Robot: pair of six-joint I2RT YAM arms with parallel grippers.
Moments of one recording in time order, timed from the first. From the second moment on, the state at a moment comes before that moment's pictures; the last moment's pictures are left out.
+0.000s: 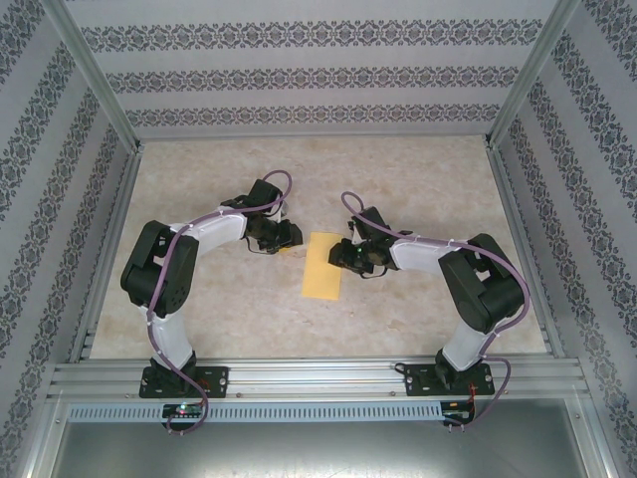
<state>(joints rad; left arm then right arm) -0.40 1.86 1.18 -0.46 0.43 -0.63 0.52 1.72 0.84 -0.14 -0.37 0.76</state>
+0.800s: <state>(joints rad) -0.40 1.91 1.18 -0.44 0.43 -0.66 0.50 1.73 0.80 -0.08 -0.40 0.76</state>
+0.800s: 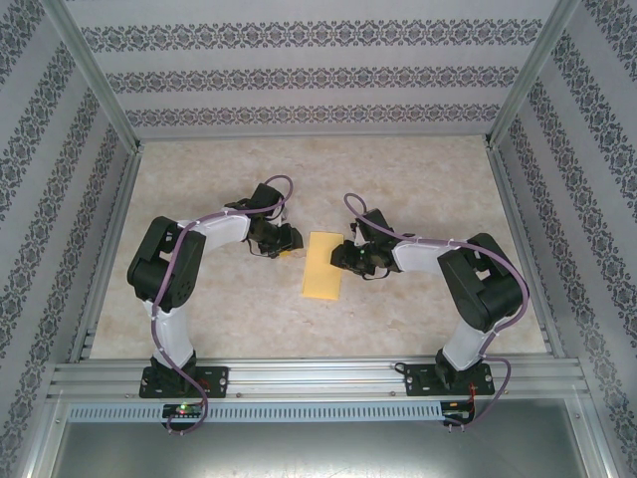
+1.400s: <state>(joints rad) -0.41 1.94 1.19 -0.44 0.50 -0.66 0.49 1.73 0.80 -0.07 -0.41 0.76</state>
